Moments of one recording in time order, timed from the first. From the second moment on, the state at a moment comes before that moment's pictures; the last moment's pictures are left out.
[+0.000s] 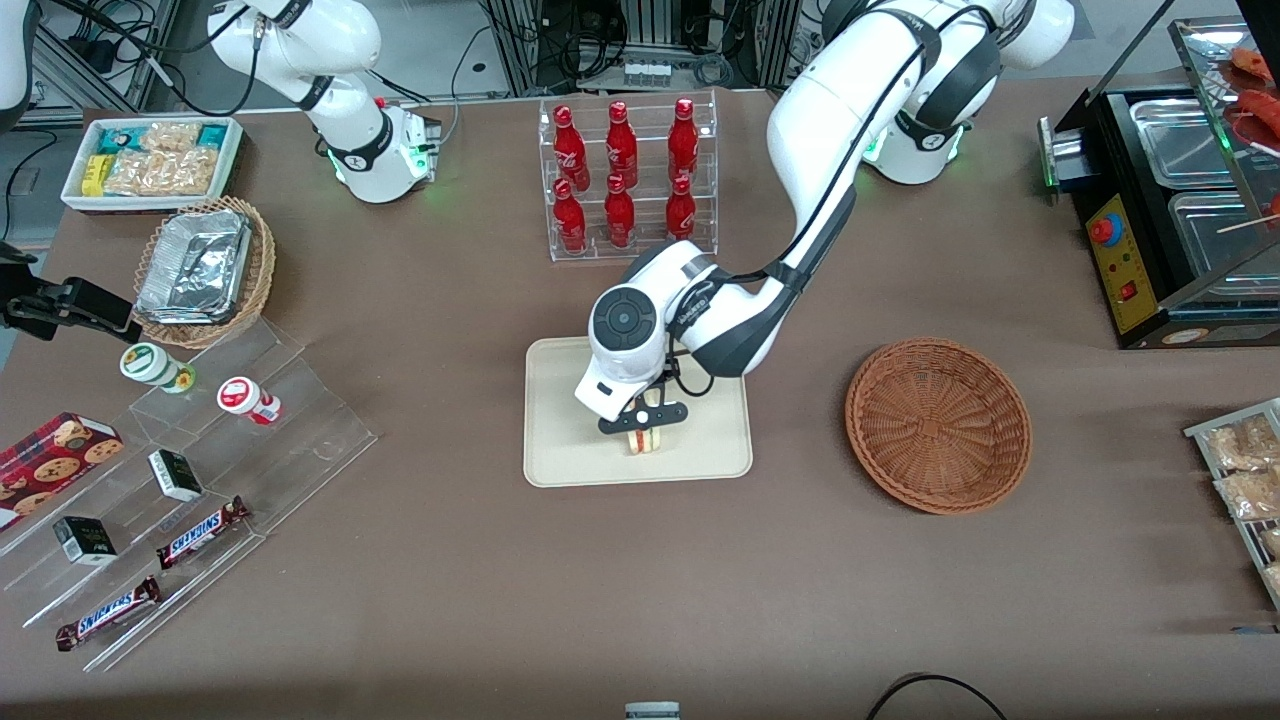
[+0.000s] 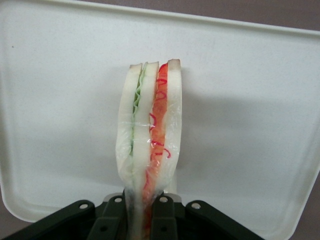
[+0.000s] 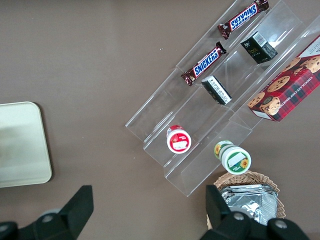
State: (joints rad) arm -0.67 0.89 -0.18 -1.17 0.03 1.96 -0.97
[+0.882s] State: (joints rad) arm -0.68 0.92 -0.18 -1.16 0.02 1.96 -1.00
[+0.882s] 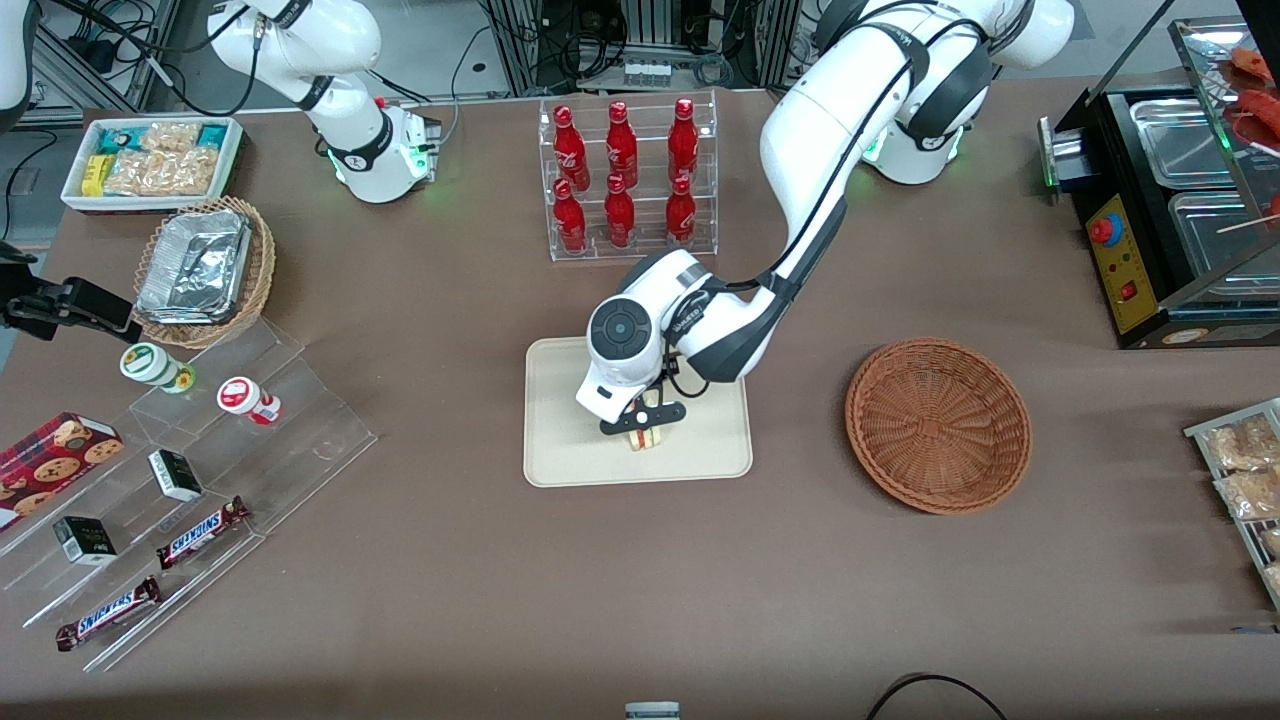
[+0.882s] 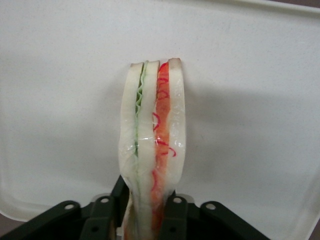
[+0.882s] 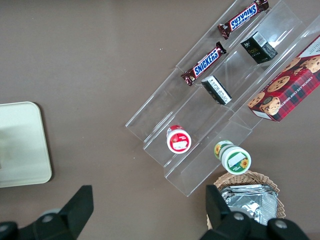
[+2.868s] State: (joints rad) arm -0.29 0.40 -0.16 -1.42 0.03 1.63 -0.62
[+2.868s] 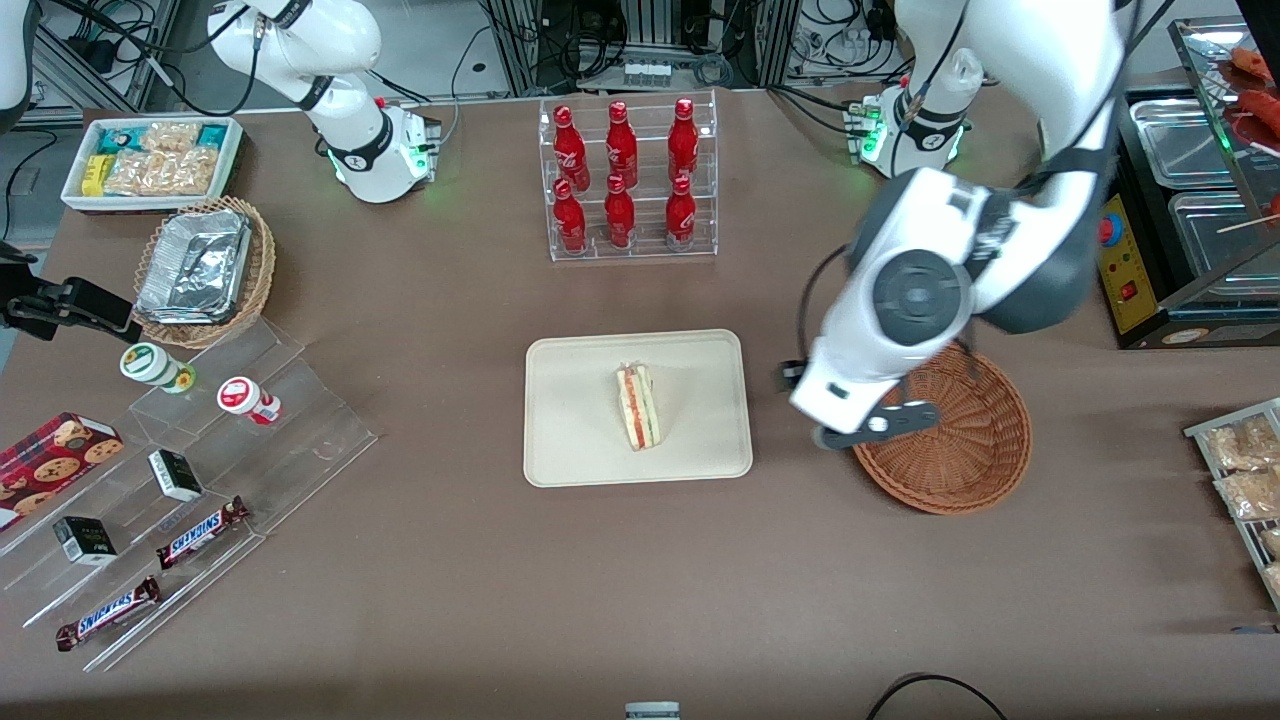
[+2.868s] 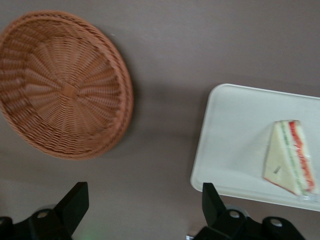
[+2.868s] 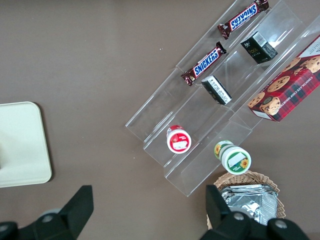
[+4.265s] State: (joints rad) arm 0.02 0.00 -0.12 -1.63 0.00 1.39 0.03
